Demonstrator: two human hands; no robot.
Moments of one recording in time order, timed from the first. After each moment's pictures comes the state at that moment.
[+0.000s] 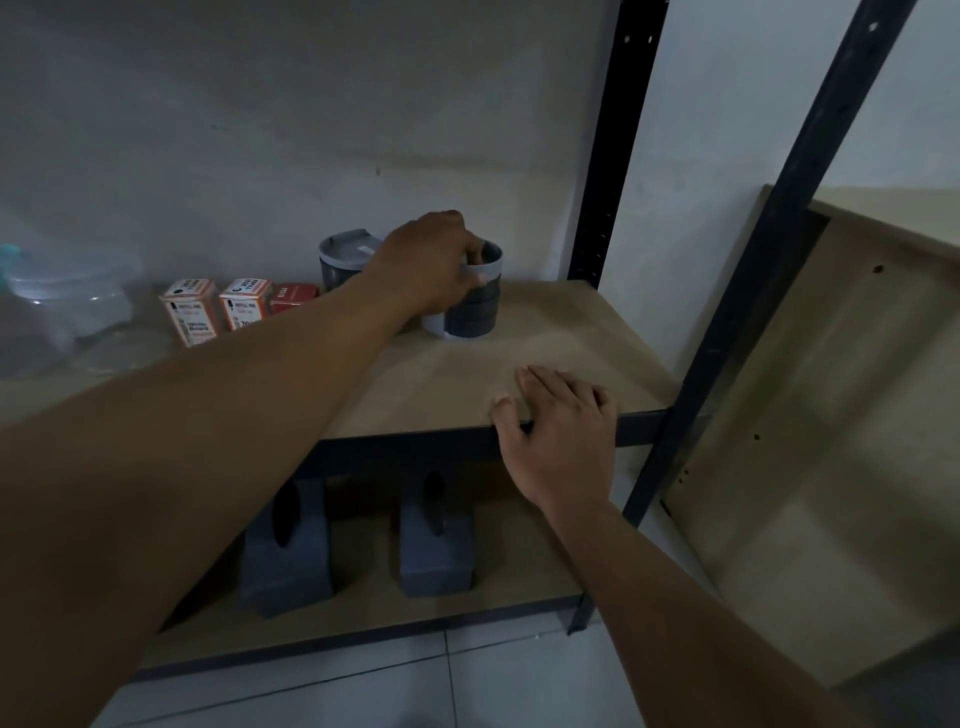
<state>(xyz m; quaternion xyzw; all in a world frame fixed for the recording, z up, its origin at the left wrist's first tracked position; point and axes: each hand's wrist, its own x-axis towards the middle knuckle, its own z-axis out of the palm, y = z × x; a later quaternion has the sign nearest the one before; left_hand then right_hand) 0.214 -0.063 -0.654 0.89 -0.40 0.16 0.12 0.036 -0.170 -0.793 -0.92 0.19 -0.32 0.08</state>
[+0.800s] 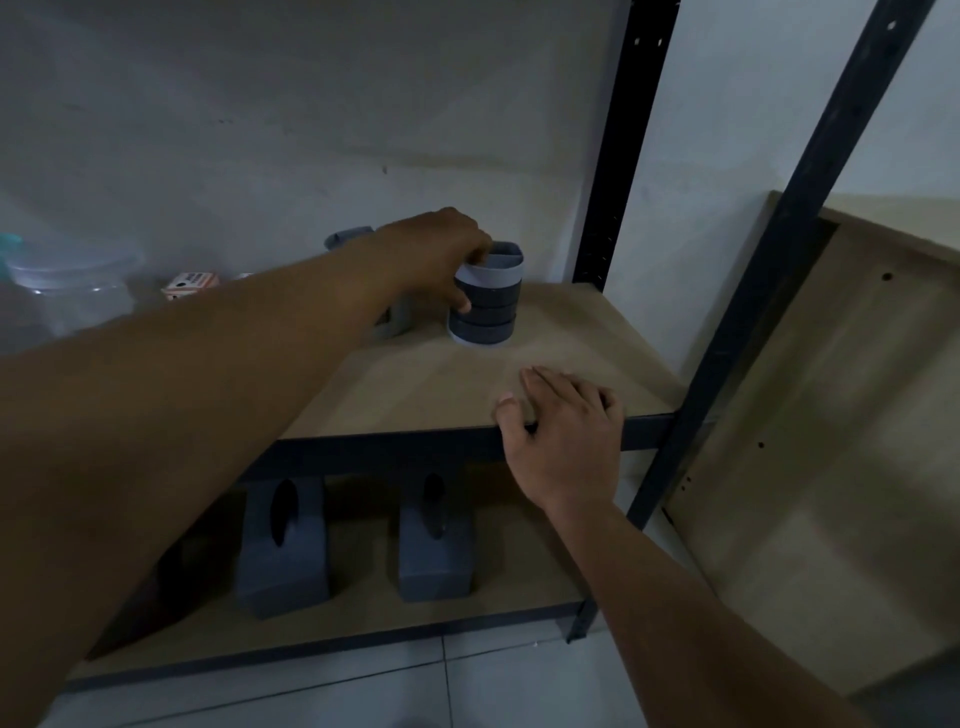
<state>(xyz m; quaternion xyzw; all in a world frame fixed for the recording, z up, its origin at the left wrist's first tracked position) 0.221 -0.062 -0.636 0.88 -0.47 0.09 0.00 0.037 -0.170 -0.791 -0.93 0.19 -0.30 0.07</state>
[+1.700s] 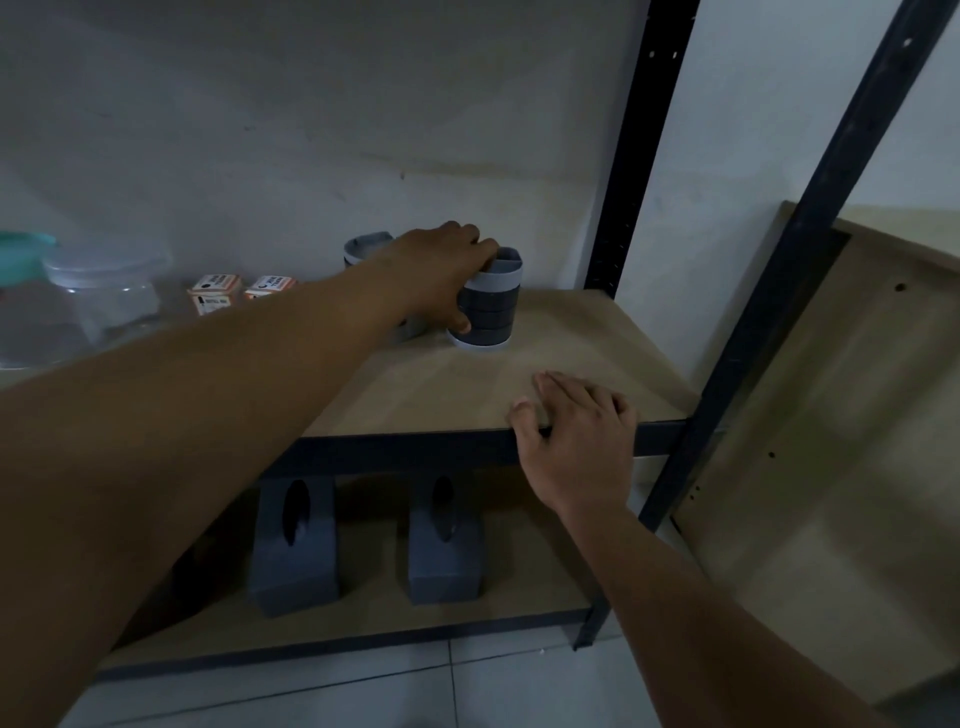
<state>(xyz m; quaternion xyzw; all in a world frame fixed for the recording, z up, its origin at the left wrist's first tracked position) 0.225 -0.042 -0.654 0.87 -0.47 0.16 -0.05 0.036 -0.170 -0.791 -0.93 0.18 -0.31 0.07</state>
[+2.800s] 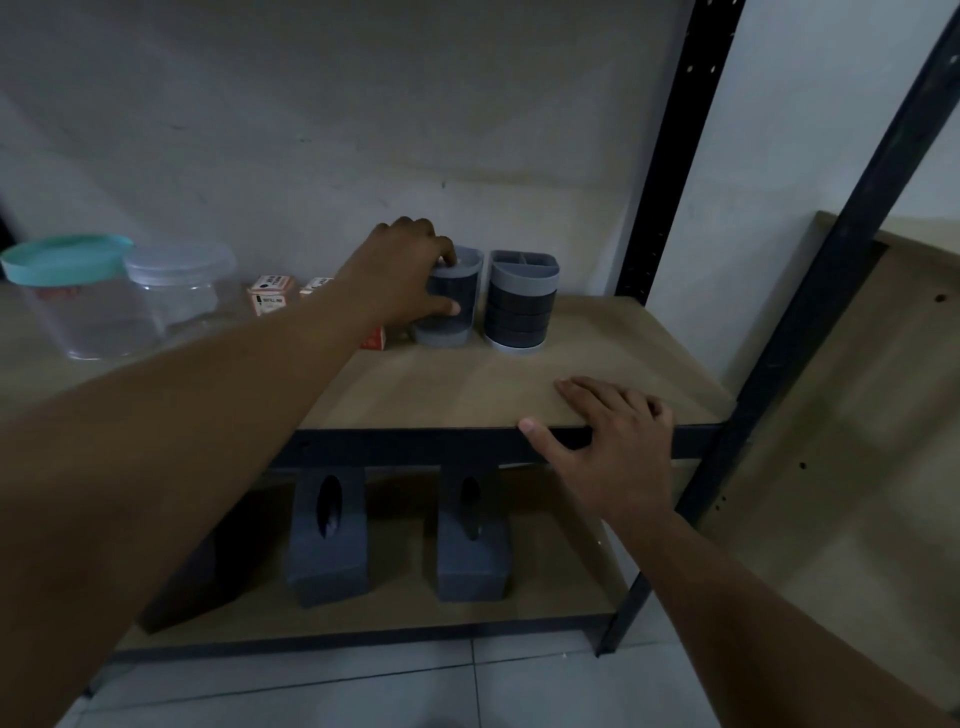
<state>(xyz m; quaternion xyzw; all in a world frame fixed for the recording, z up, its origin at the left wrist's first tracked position) 0.226 0.031 -0.661 0.90 -0.37 0.21 0.05 0.025 -0.172 -0.788 -0.94 0.13 -0.30 0.06</state>
